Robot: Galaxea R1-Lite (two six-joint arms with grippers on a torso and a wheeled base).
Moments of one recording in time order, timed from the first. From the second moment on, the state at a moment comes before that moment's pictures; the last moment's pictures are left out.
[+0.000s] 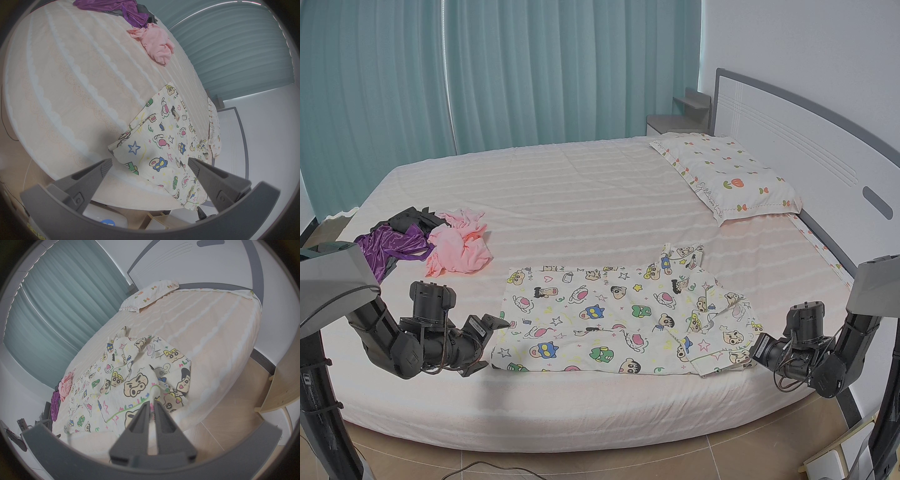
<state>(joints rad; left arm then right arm) -0.14 2.11 -0.65 -0.72 -0.23 -1.07 0.18 2.19 -0.41 -1.10 -0.06 0.68</state>
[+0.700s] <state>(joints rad) -0.14 2.11 -0.60 -0.86 -0.23 -1.07 0.16 2.18 -0.33 -1.29 -0.09 0.69</state>
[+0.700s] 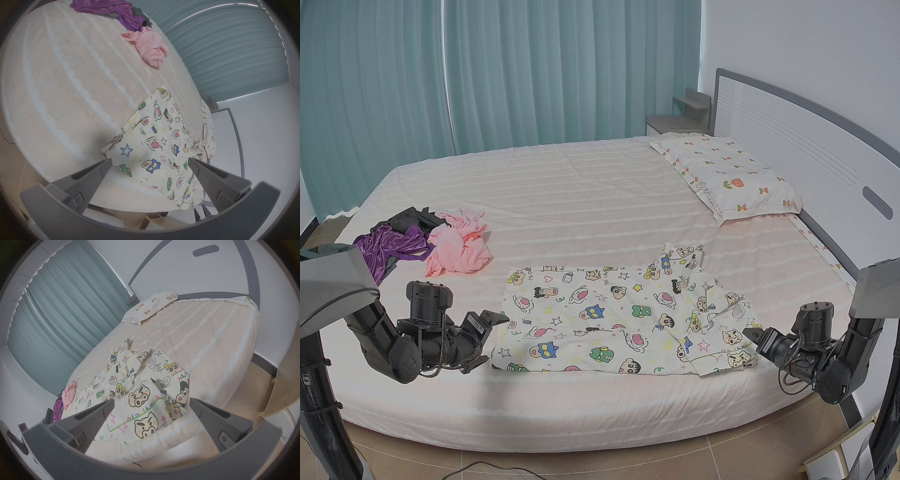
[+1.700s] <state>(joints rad) -0.19 2.10 -0.53 -0.91 -0.22 -1.07 0.17 2.19 -0.28 -1.36 -0.09 0.69</state>
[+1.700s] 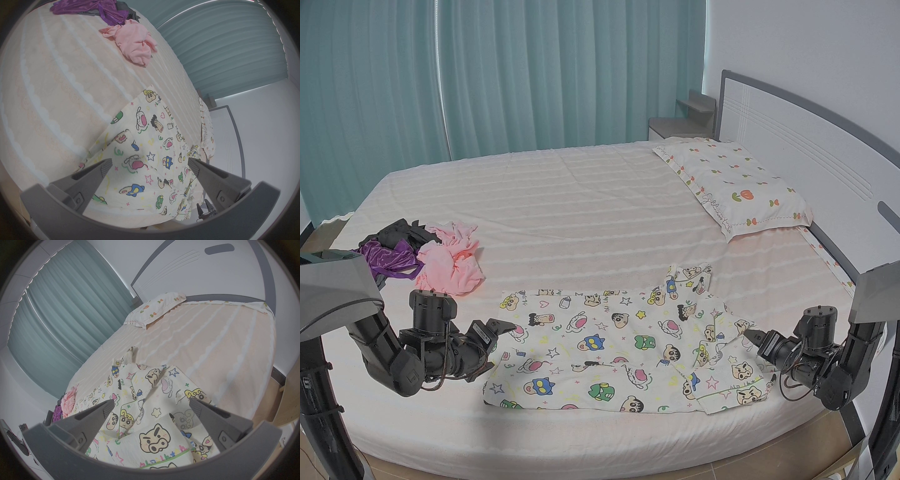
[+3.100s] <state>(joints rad) 0.01 2.19 -0.54 -0.76 -0.45 -0.14 0.26 2.30 -0.15 -1.55 -0.04 0.63</state>
